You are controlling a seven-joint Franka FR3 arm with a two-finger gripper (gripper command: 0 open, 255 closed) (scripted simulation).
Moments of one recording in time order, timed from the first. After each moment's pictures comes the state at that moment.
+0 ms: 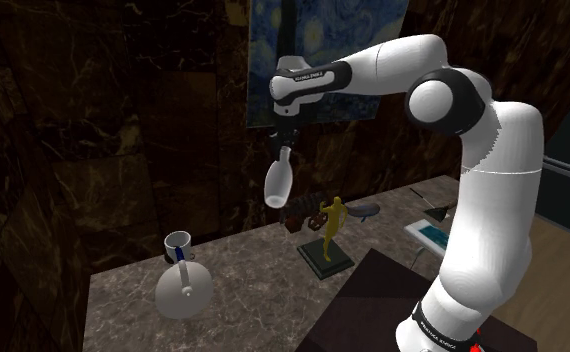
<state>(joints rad) -0.22 0.34 0.04 -1.58 -0.02 1.88 -0.07</state>
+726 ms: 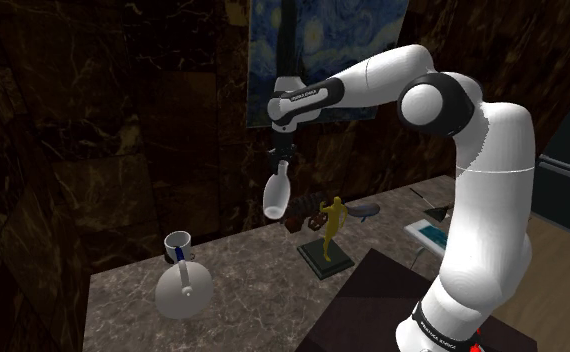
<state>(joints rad) -0.22 0.38 0.04 -1.67 -0.02 2.02 -0.07</state>
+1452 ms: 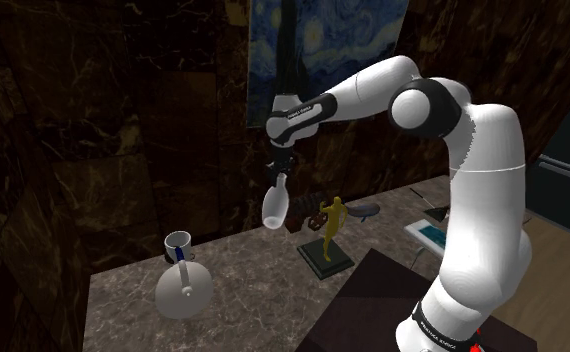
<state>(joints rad) -0.22 0.44 0.03 -1.73 -0.03 2.14 -0.07</state>
